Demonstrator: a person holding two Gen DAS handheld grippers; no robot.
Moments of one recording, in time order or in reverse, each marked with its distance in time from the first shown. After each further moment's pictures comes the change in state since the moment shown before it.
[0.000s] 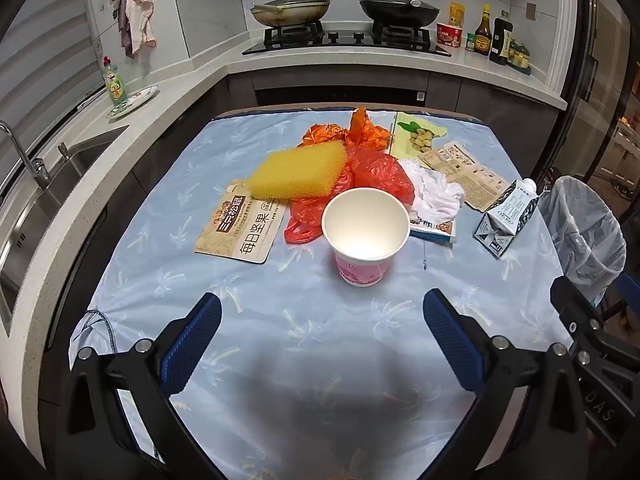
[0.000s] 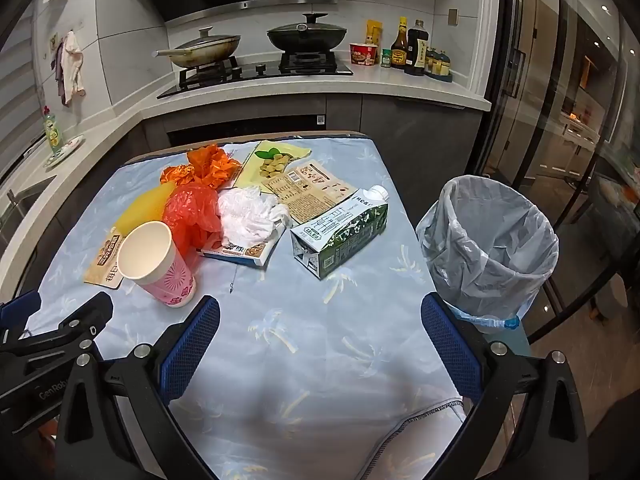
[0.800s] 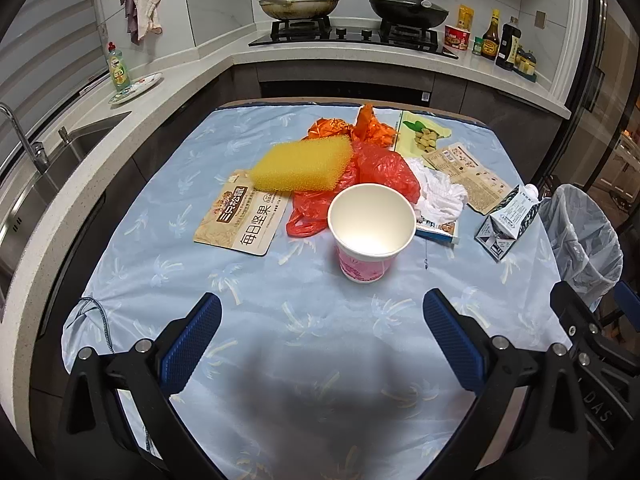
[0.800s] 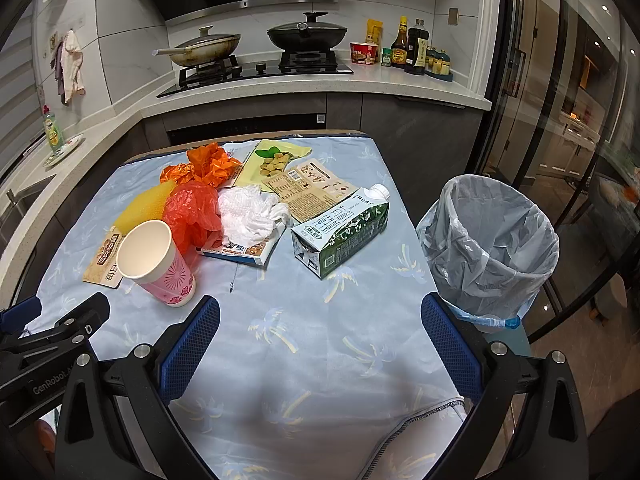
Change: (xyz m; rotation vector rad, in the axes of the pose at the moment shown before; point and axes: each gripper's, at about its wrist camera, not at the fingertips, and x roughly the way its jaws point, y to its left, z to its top) left arm 0.003 0.008 -0.002 -0.048 0.018 -0.017; right arm 0.000 0.001 0.000 0.004 0.004 0.004
